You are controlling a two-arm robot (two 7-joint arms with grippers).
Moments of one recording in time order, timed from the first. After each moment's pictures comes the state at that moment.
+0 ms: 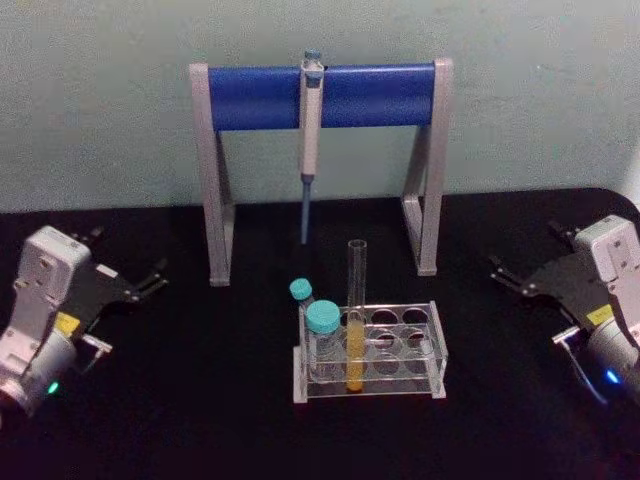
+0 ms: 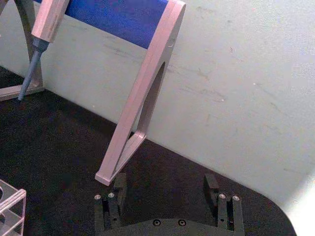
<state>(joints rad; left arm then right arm) -0.20 0.60 0.45 -1.41 -0.25 -0.12 0.03 0.20 0.60 -0.45 -1.41 0.25 -0.12 -0.03</state>
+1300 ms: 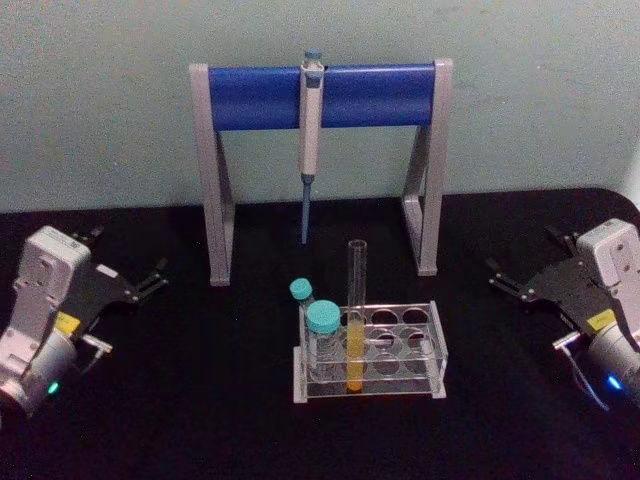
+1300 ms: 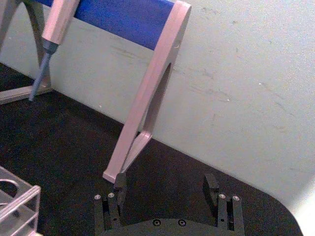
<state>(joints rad) -0.20 0.60 0.45 -1.41 -0.25 -0.12 0.03 0.17 0.61 -0.43 -1.44 0.26 -0.11 -0.01</state>
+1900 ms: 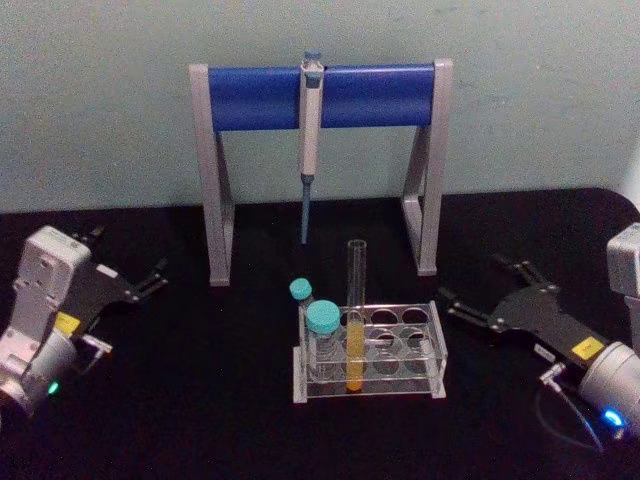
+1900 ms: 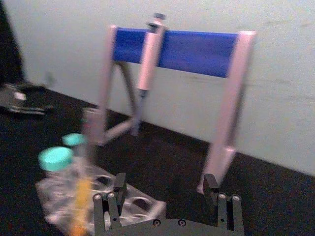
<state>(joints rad) -0.20 0.60 0.45 -1.41 -0.25 -0.12 0.03 0.01 0.64 -0.35 -1.69 0.53 -0.03 0.24</state>
